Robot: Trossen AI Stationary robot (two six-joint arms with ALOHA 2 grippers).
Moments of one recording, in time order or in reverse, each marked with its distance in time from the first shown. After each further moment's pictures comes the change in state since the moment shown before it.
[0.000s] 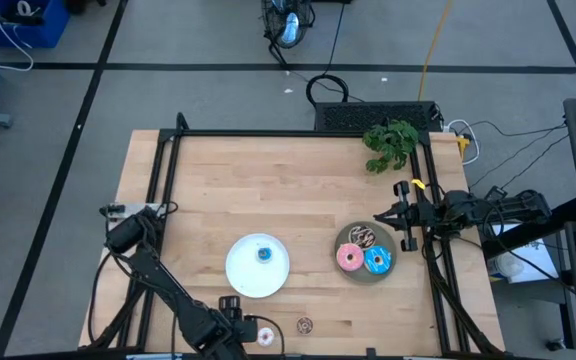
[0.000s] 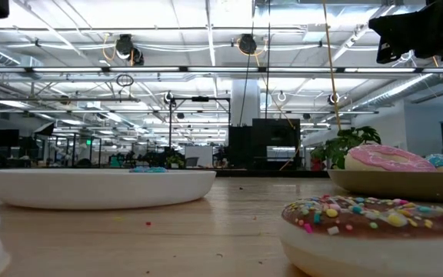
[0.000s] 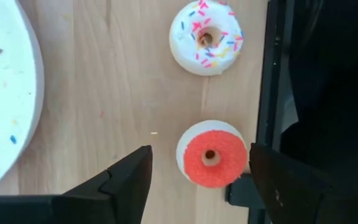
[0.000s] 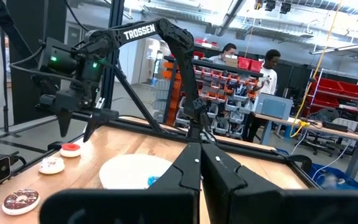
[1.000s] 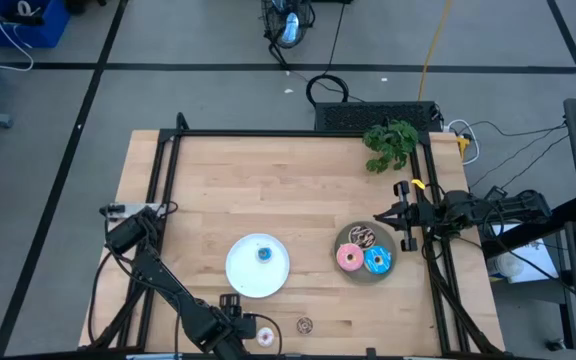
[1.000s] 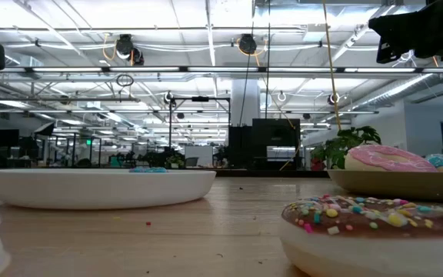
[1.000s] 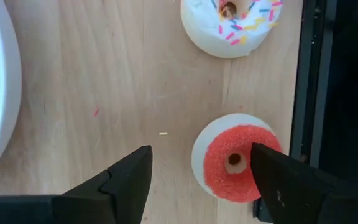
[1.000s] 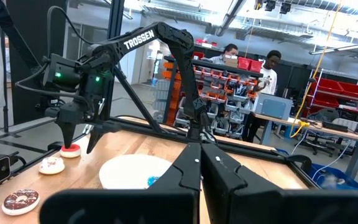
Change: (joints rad) left arm 0.003 0.003 -0.128 0.108 0.001 0.024; right arm 0.000 0.001 0.000 0.002 0.000 0.000
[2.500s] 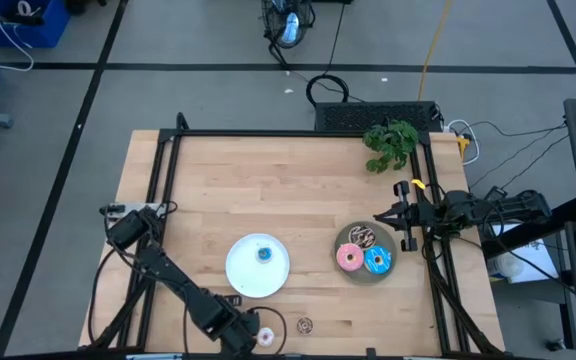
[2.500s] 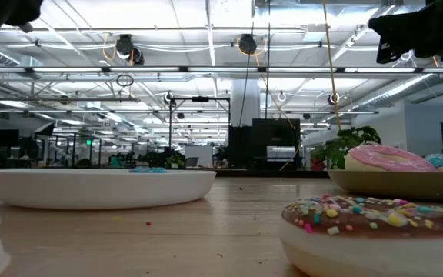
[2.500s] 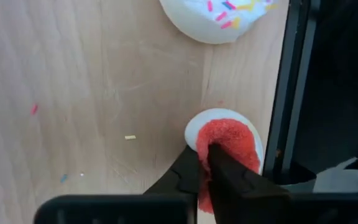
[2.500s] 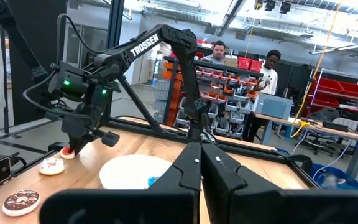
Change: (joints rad) left arm 0.055 -0.018 -0.117 0.162 0.243 -0.023; right arm 0.000 0.000 0.000 0.000 0.000 0.004
